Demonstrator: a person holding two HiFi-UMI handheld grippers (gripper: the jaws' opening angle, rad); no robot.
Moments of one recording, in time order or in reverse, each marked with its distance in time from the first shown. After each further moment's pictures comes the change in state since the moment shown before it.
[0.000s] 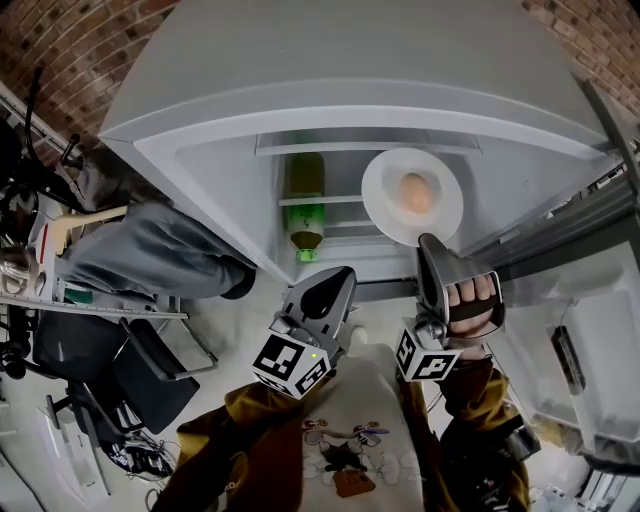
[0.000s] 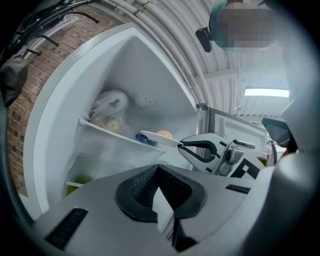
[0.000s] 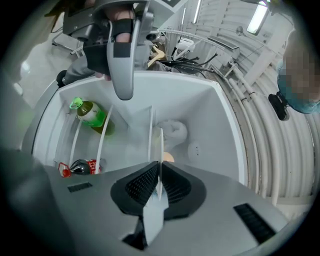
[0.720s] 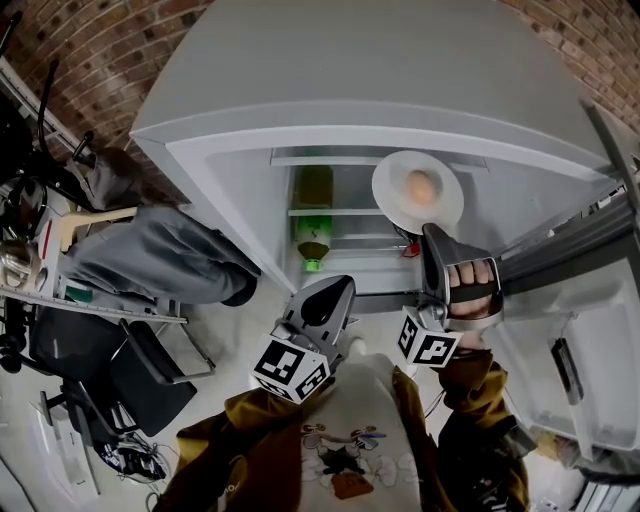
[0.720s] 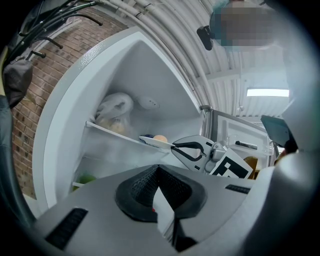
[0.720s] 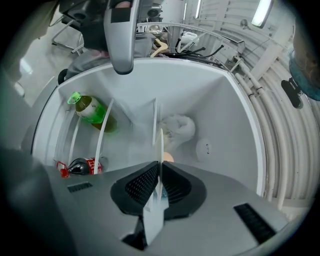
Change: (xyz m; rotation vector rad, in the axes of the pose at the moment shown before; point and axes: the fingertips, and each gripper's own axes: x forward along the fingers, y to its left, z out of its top) left arm -0.008 0.014 0.005 -0.007 -0.014 0.024; right arm 0.040 0.010 -0.006 -0.007 0.033 0.054
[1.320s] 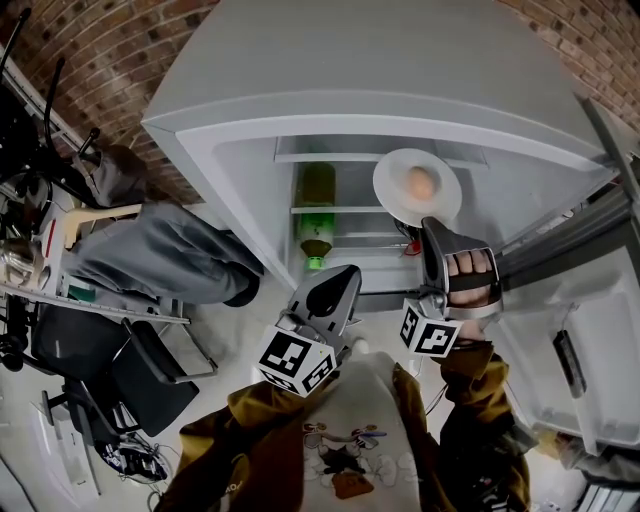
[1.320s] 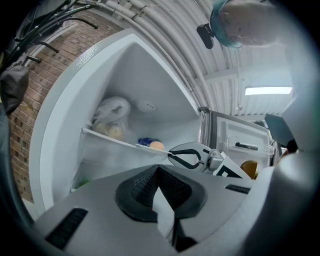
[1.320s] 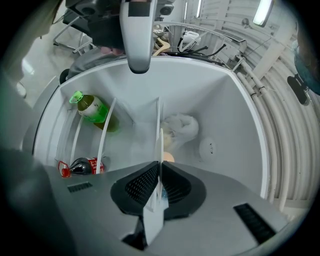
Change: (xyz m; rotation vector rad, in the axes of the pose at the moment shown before) left arm 0.005 -0.006 0.012 0.031 -0.022 0.002; right arm 0.003 0.010 -0.002 -0.004 0.001 0.019
